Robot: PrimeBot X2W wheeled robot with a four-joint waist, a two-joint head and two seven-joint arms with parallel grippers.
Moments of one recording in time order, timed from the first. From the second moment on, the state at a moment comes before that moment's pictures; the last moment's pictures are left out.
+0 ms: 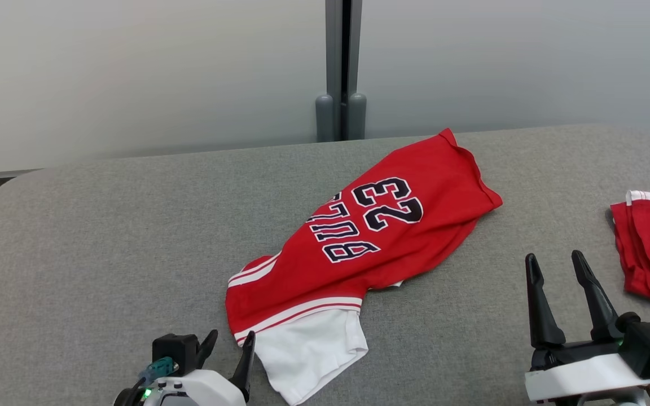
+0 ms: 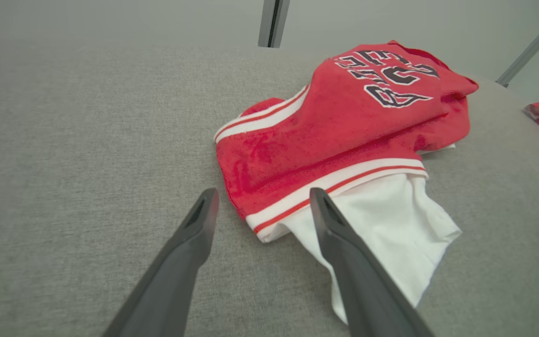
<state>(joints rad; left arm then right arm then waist) -0.11 0.09 -0.34 0.48 -0.42 0.01 -0.08 0.01 -0.07 0.06 0.08 0.19 0.13 -0.22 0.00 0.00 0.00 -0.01</state>
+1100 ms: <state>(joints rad) -0.22 0.18 -0.24 0.53 -0.49 0.08 -0.11 -0.02 -0.05 0.06 0.12 0.18 0.13 -0.24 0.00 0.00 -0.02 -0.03</state>
